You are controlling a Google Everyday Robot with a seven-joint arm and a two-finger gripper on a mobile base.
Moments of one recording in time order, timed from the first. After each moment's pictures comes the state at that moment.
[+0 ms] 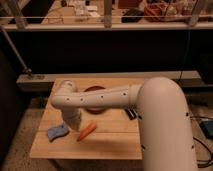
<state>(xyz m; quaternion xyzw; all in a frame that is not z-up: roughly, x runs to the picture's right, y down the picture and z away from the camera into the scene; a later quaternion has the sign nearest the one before) -0.151 0.207 0.776 -0.32 -0.23 -0.55 0.74</state>
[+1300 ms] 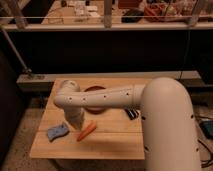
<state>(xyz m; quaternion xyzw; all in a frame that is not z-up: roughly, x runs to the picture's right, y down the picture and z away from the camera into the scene) -0.136 0.205 0.774 -0.32 -0.22 -0.55 0.74</state>
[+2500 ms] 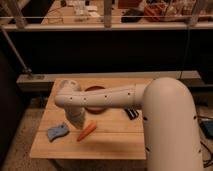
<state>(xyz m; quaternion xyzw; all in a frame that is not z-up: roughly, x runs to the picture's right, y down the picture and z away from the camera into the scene) -0.128 0.200 0.773 -0.32 -0.21 -0.56 0.74</state>
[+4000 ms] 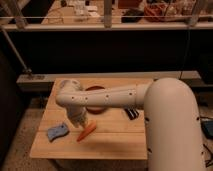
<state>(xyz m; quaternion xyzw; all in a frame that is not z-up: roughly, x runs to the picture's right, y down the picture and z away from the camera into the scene) -0.124 0.195 0.774 -0.31 -0.21 -0.56 0.74</state>
